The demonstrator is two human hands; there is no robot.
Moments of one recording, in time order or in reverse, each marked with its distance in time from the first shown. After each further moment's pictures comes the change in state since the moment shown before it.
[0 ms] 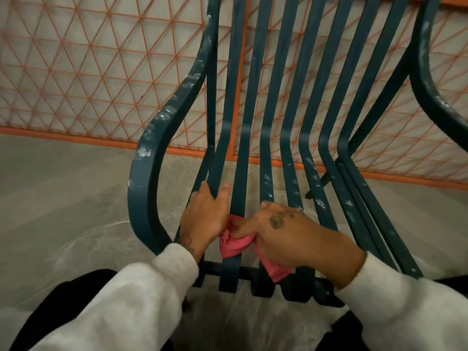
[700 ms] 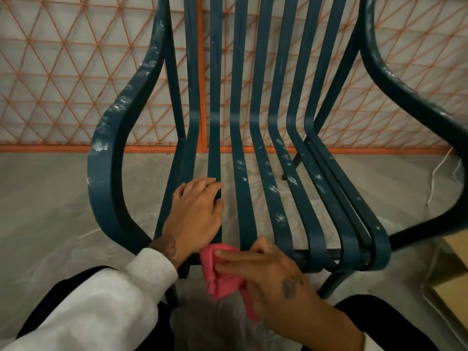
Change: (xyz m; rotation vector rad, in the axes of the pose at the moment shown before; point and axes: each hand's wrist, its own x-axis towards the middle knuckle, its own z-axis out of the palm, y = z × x) left_hand -0.014 -0.016 0.006 0.422 -0.112 0.645; right_hand -0.071 -0.041 0.087 0.278 0.581 -0.005
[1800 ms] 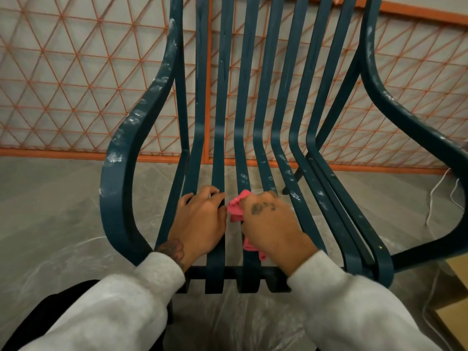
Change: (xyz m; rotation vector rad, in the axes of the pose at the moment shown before) left_hand 0.012 -0.002 0.004 0.056 0.075 0.011; right_hand 0.107 0.015 -0.025 -0.556 -0.251 0.526
